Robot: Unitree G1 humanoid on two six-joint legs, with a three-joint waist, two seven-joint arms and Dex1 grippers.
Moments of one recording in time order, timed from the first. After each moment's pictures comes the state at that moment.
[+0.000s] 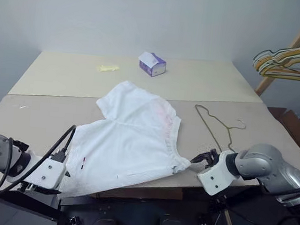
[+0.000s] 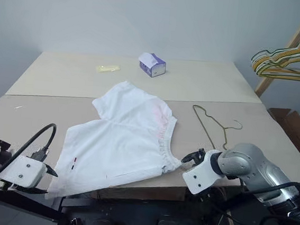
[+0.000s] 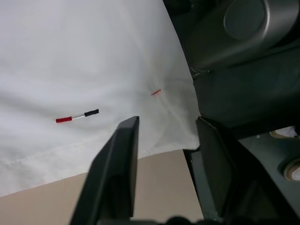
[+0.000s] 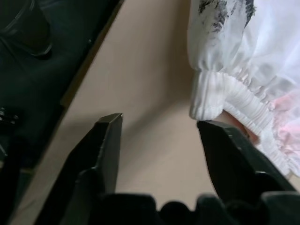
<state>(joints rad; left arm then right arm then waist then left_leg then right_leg) 0.29 1.31 0.24 -0.36 -0.14 -0.02 -1.45 -0.29 -1.06 0.33 -0.25 -0.23 -0.29 1.17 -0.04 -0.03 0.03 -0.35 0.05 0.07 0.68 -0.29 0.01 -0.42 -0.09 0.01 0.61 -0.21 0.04</state>
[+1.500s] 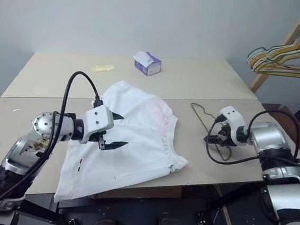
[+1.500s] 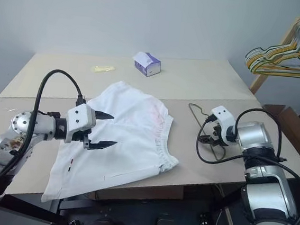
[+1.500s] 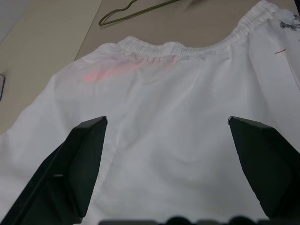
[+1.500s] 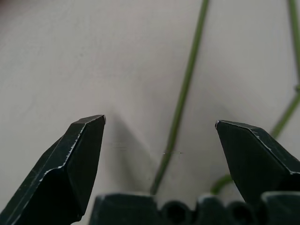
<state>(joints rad) -0.29 0.81 -0.10 -0.34 -0.23 0.39 -0.99 -0.82 -0.65 0.24 0.73 -0.02 0.70 0.93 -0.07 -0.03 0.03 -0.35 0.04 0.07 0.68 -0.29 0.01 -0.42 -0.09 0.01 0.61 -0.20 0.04</state>
